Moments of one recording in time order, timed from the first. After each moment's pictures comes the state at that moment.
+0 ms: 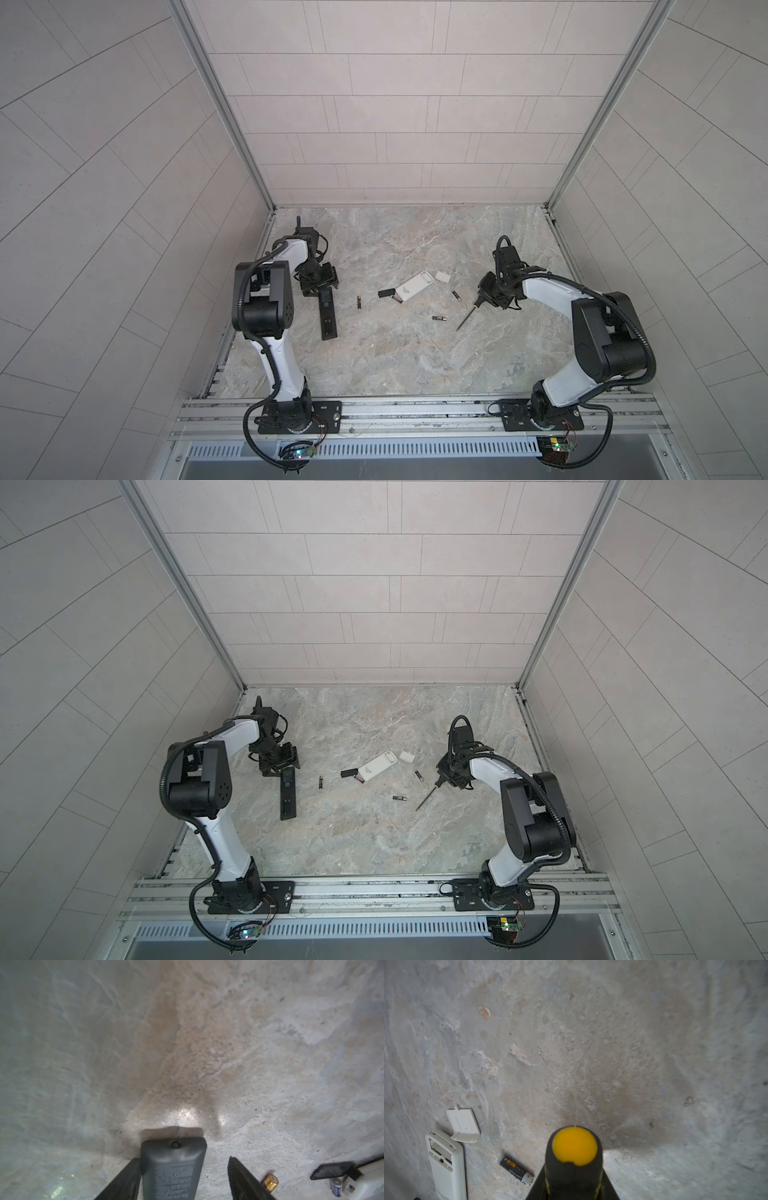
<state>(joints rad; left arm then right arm) 0.05 1.93 1.31 -0.90 0.20 -0.30 0.14 1.60 0.87 -0.46 -0.12 0.90</state>
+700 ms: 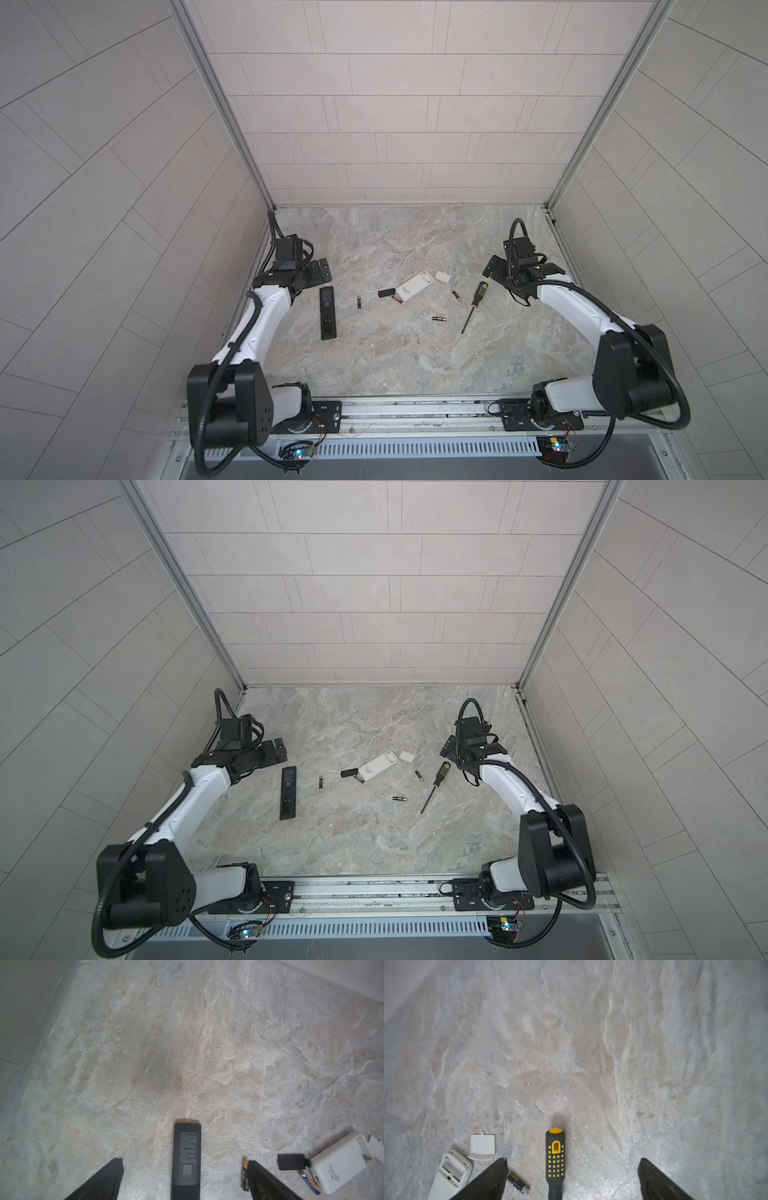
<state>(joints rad) 0.04 1.19 0.80 -0.44 -0.03 -0.24 0.14 1.32 0.91 -0.49 0.22 0.68</state>
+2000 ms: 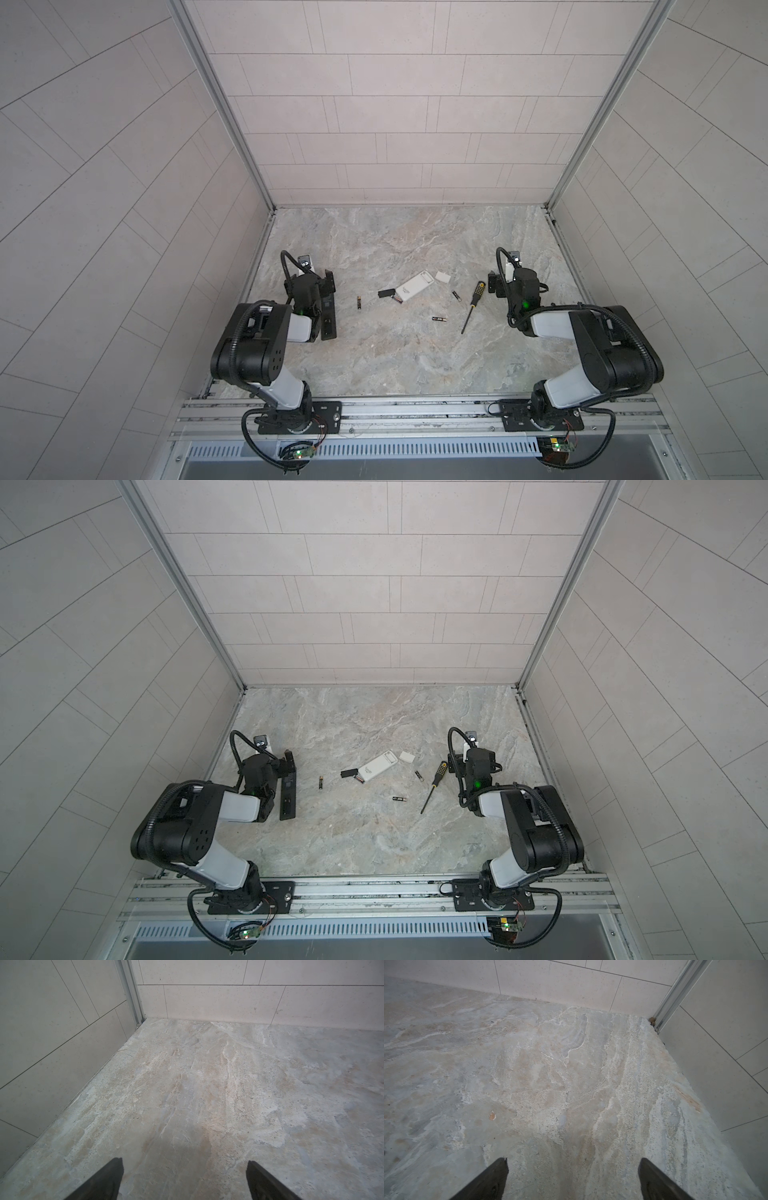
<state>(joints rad) -0.04 1.59 0.36 0.86 -0.28 -0.05 0.06 1.52 0.42 0.65 0.23 -0.06</state>
